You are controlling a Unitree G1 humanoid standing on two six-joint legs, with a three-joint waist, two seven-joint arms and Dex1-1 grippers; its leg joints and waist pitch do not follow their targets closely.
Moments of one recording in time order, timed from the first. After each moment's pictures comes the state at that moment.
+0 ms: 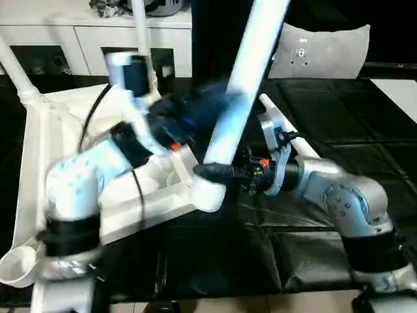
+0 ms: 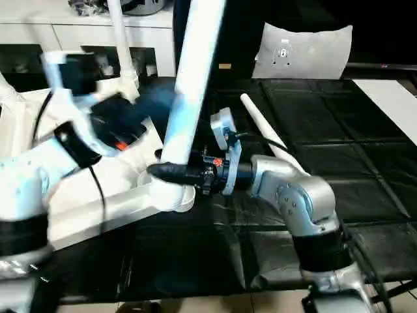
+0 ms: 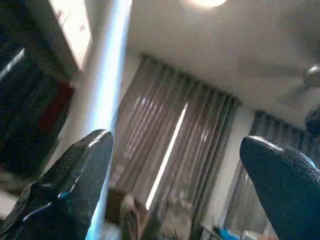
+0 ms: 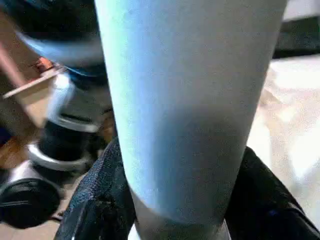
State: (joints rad) left arm -0.58 0.18 0.25 -0.16 -1.27 0.85 -0.75; right arm -0.45 -0.28 0.08 -0.06 0.71 0.78 0.91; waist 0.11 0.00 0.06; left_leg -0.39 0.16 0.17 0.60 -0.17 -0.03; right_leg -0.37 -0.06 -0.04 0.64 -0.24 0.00
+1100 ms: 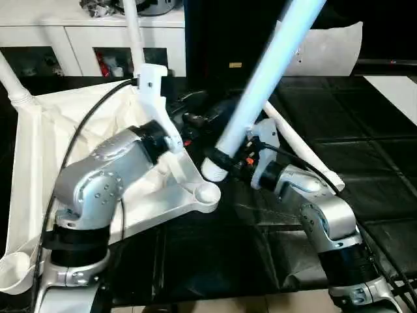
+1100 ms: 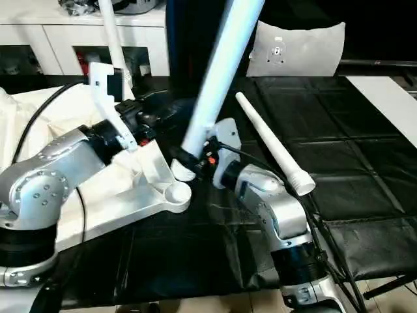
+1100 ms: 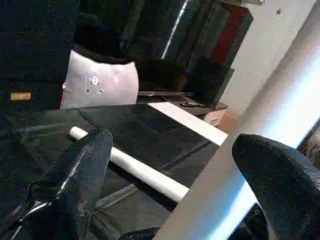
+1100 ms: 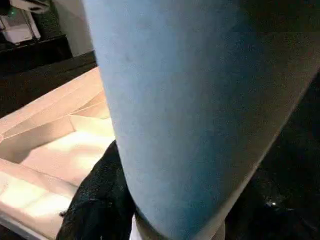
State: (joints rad) left arm -0.56 0.22 0.01 -0.27 -0.71 0.81 -0.30; right arm -0.42 -0.17 0.15 0.06 0.33 0.44 0.57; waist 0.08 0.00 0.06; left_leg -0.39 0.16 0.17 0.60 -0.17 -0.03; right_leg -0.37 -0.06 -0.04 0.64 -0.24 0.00
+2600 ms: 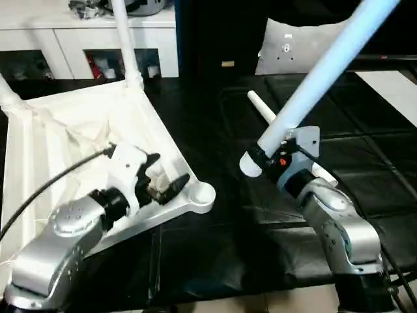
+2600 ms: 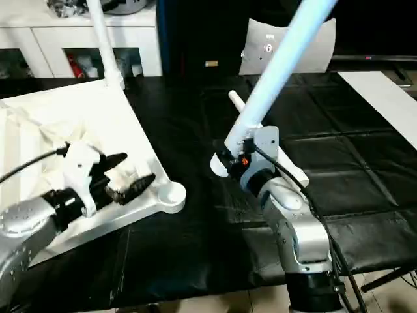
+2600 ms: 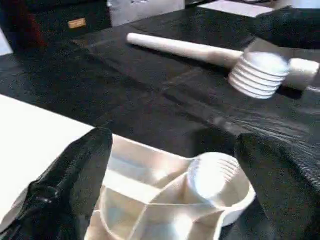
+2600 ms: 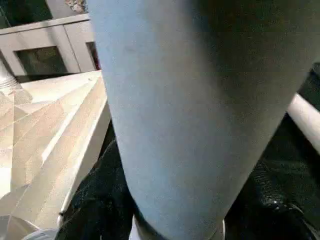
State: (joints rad) left arm -0.08 0.51 -0.09 -0.40 -0.38 0.55 -0.46; right arm -0.24 -0.12 0.00 -0.12 0.31 0.47 0.29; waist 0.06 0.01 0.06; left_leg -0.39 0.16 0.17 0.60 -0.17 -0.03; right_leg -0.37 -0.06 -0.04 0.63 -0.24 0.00
